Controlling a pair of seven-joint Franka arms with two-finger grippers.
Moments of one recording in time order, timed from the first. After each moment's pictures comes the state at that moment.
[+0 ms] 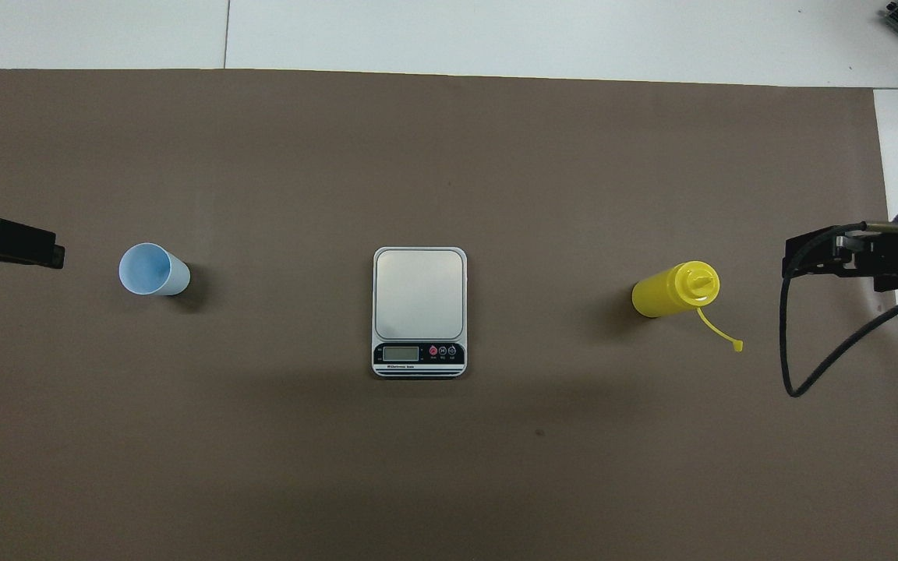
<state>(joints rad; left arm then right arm) -0.01 -0.04 -0.05 -1.57 -0.03 1.55 0.02 -0.06 -0.05 0.09 -1.62 -0.02 1.56 0.19</state>
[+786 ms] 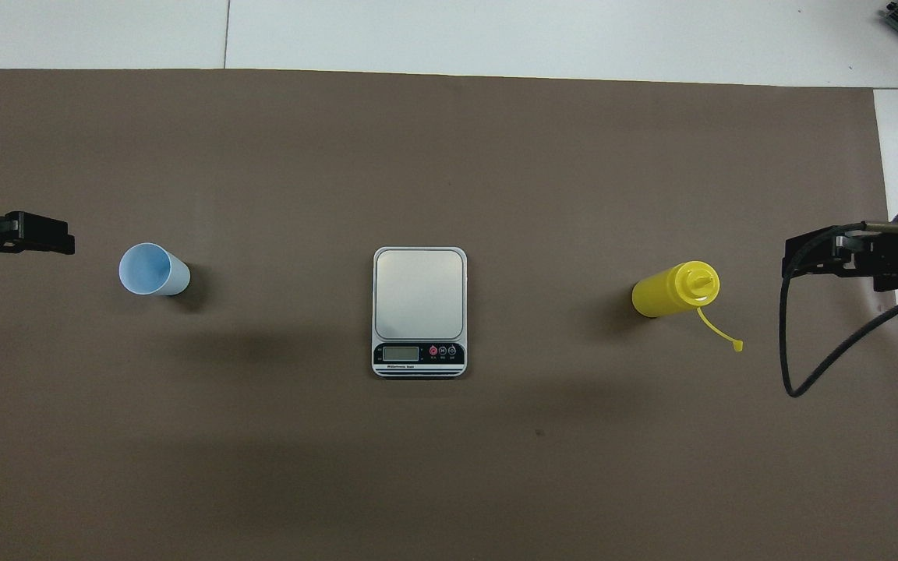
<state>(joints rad) 0.08 0.01 -0.04 -1.79 -0.03 1.85 0.02 -0.06 -0.05 0.09 -1.62 -0.02 1.56 0.19</state>
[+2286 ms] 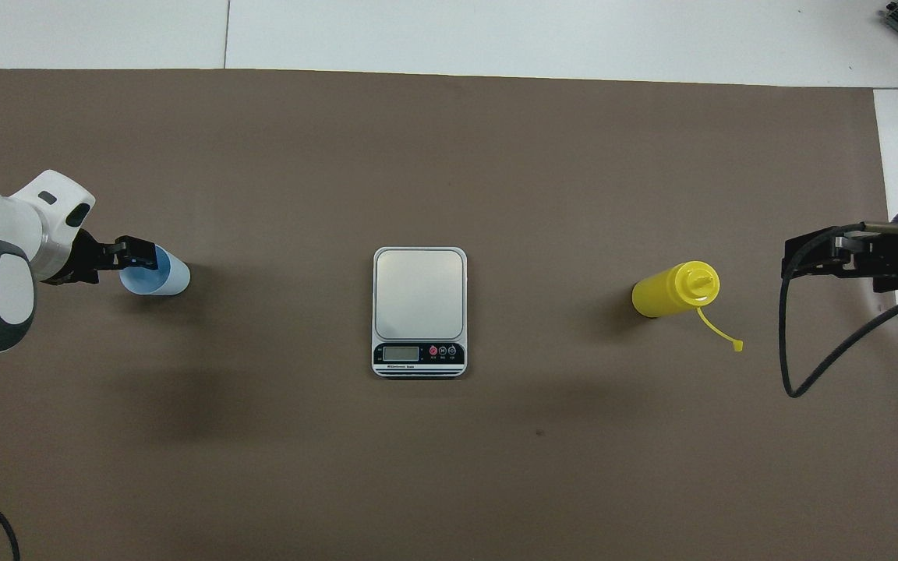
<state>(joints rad) 0.11 0.21 -0.06 -2.03 -0.07 2.25 -0.08 -0.06 -0.05 0.09 -1.62 -0.02 1.56 0.19</state>
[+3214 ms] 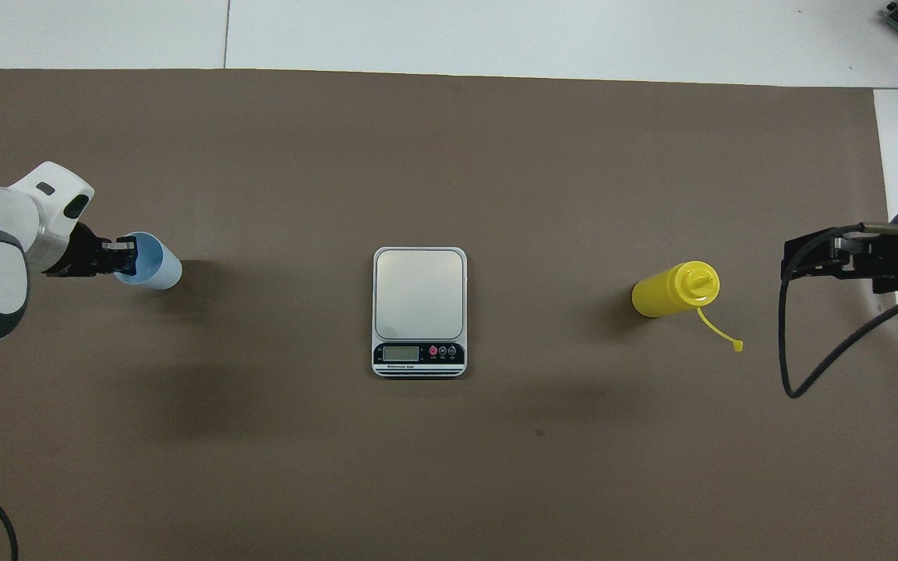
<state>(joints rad) 0.11 0.21 -0.06 -1.94 -0.07 2.12 -0.08 -0.06 -0.05 0.09 -1.62 -0.02 1.56 0.19</state>
